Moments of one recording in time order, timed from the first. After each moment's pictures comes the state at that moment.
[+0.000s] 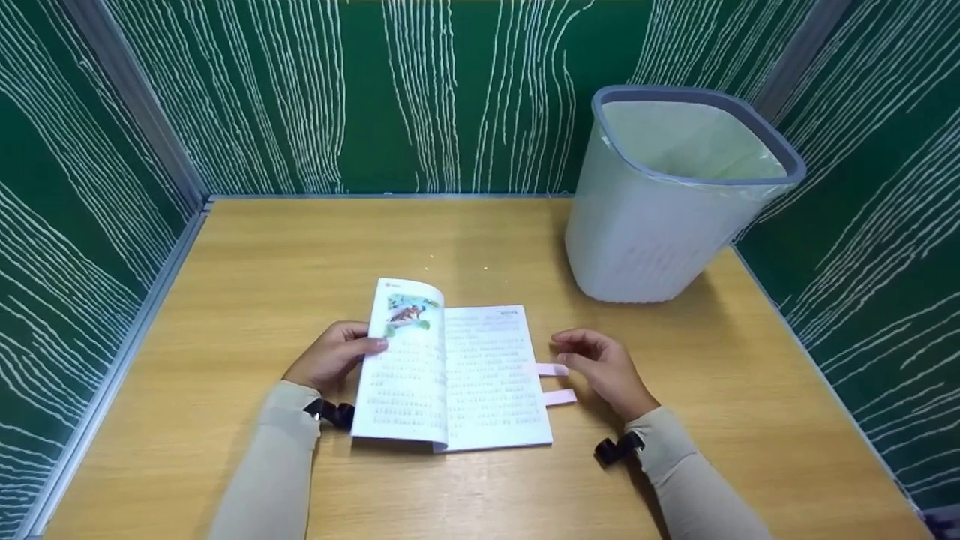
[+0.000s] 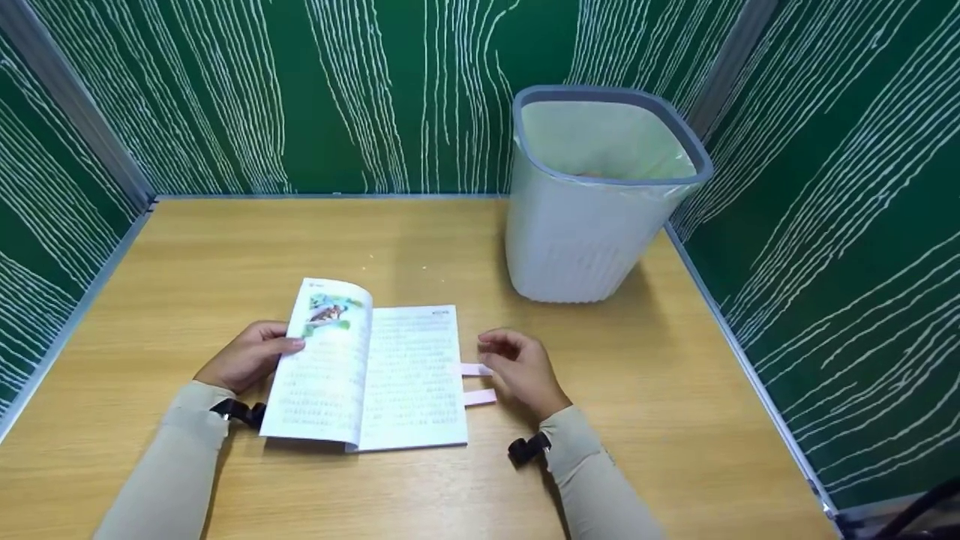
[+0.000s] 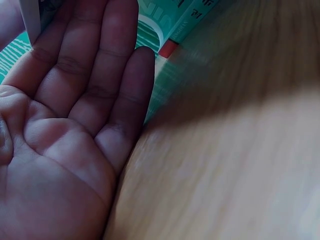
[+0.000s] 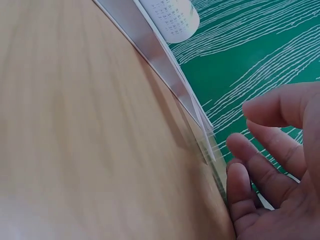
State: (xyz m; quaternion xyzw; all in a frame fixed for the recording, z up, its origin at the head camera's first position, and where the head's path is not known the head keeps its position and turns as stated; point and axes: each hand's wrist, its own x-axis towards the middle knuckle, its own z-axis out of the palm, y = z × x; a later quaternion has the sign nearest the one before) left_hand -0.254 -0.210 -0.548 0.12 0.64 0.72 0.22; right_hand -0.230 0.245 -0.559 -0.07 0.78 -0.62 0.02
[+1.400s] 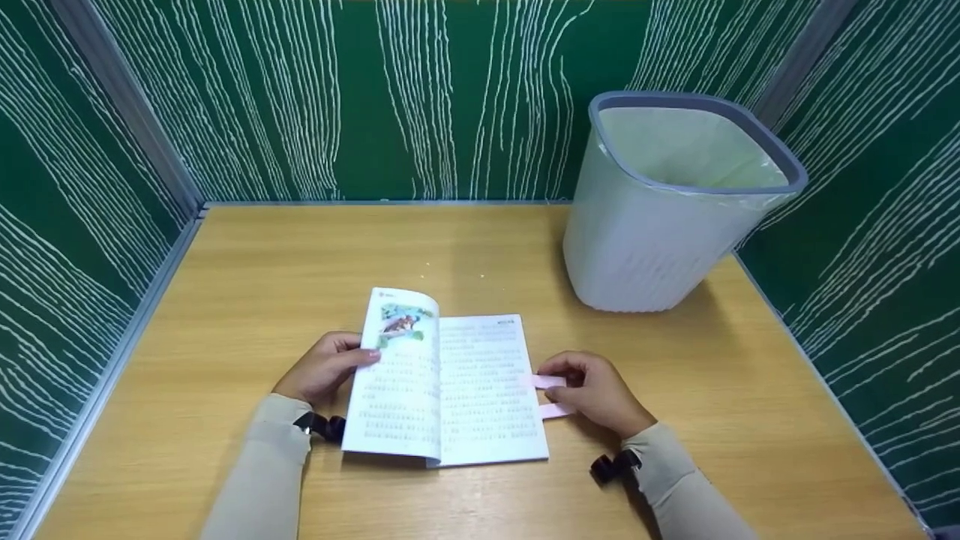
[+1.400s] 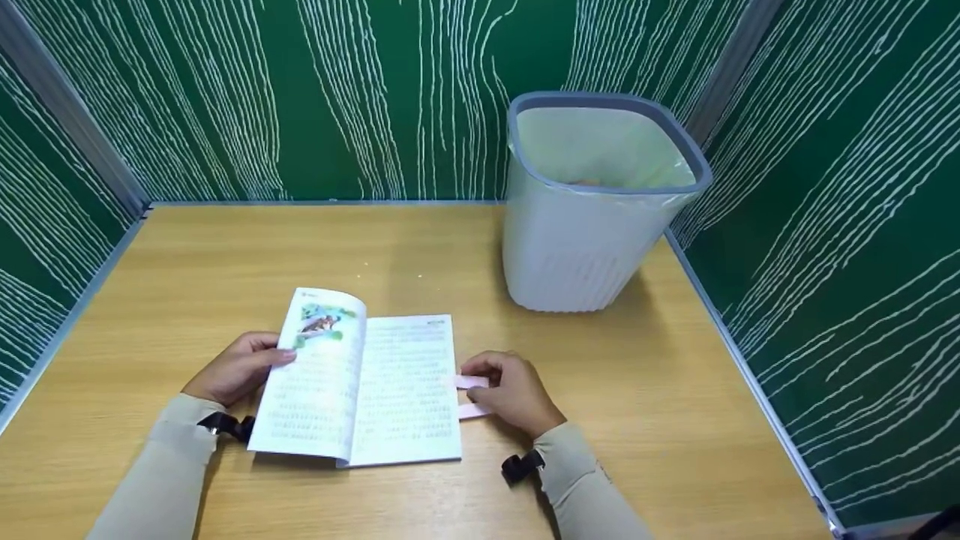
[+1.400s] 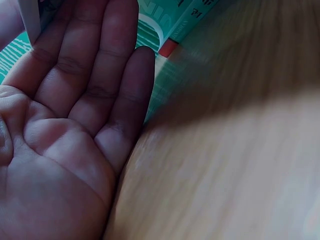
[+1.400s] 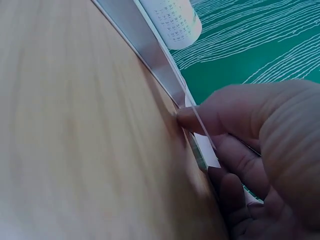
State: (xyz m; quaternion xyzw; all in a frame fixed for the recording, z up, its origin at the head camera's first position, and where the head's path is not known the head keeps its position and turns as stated) left_hand -0.255 -0.209 -0.549 0.13 0.65 0.72 0.22; right_hand -0.224 0.241 -0.562 -0.12 0.86 -0.50 0.05
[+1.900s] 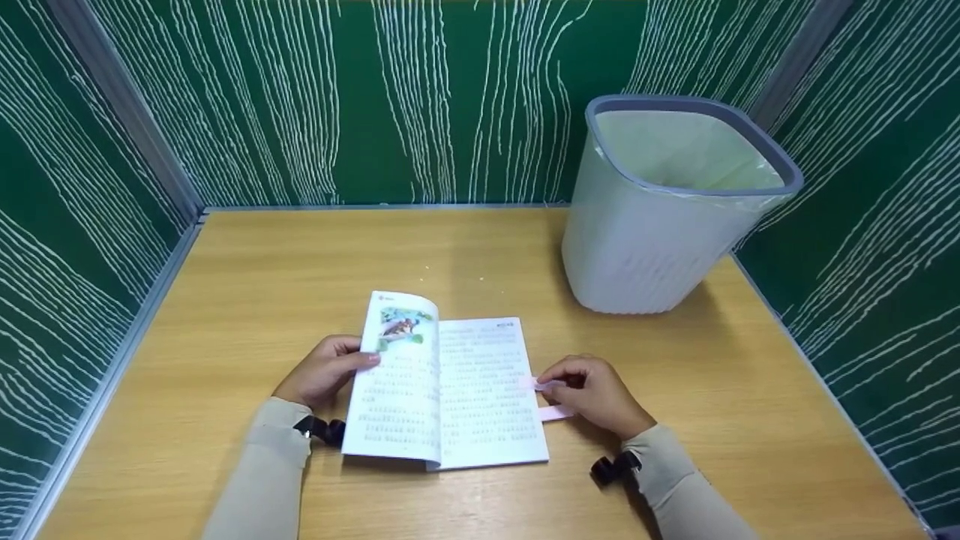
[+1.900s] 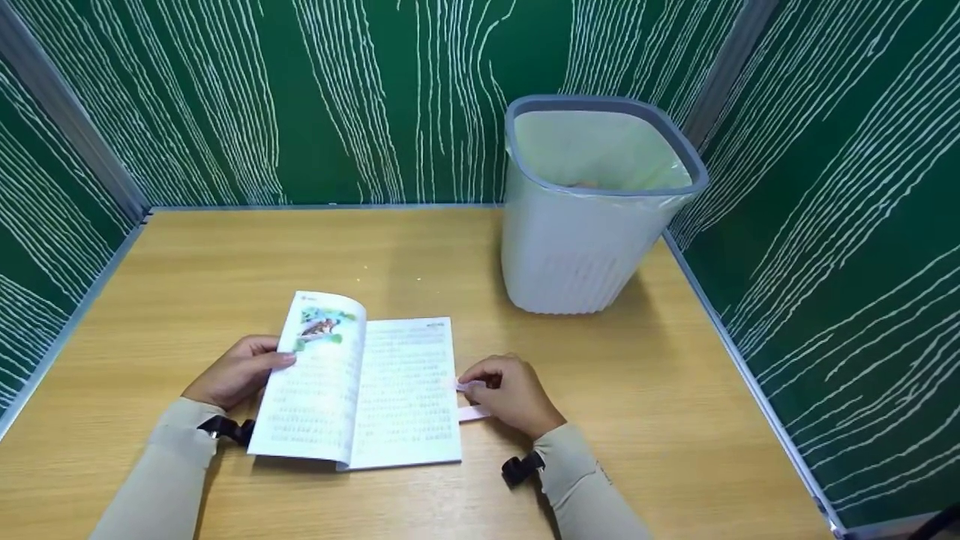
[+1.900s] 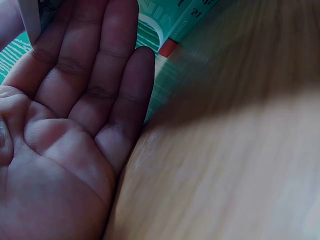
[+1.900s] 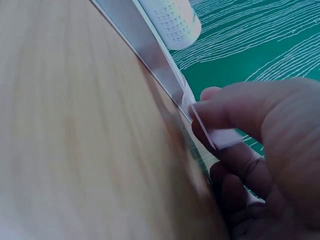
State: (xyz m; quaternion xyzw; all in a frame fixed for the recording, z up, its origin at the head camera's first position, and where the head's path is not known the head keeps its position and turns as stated) left_hand -0.257 -0.210 -0.547 0.15 0.65 0.71 0.21; right_hand -0.223 0.243 -0.560 -0.15 0.85 -0.50 0.03
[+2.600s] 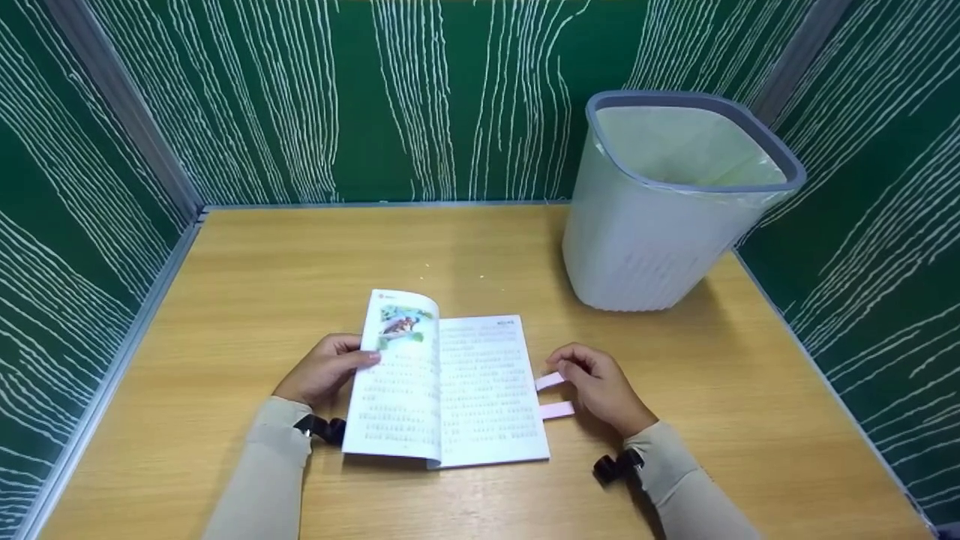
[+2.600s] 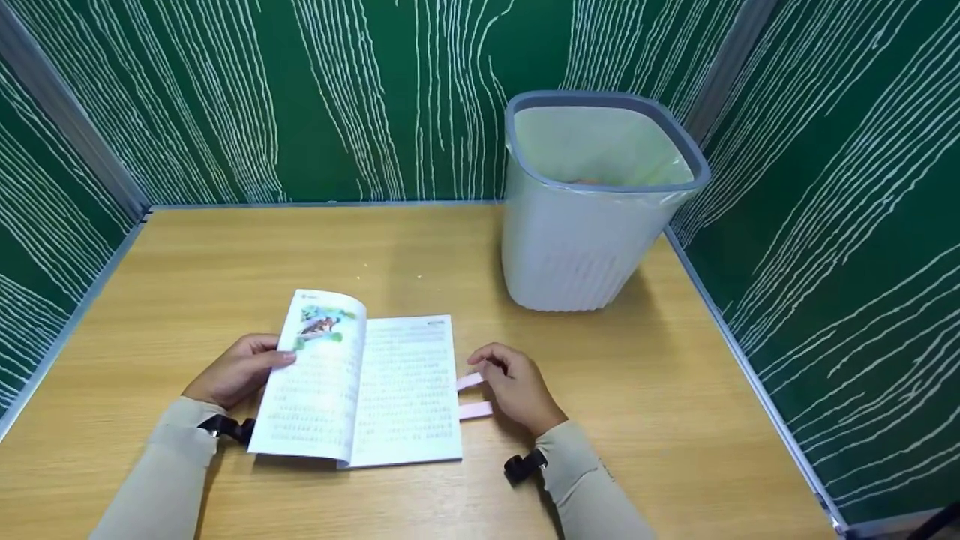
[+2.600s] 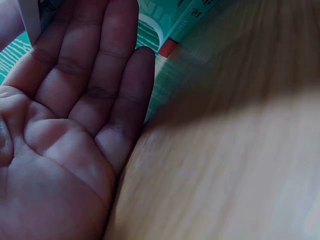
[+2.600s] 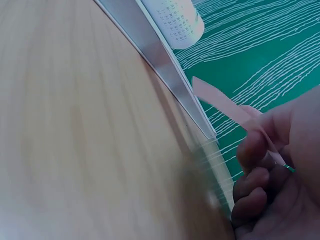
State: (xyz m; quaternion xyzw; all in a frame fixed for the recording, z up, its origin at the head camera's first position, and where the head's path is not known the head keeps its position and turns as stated) left_hand -0.255 -0.210 -0.546 0.12 0.65 0.72 0.22; right_hand -0.224 0.239 -0.555 -0.08 0.81 -0.58 0.05
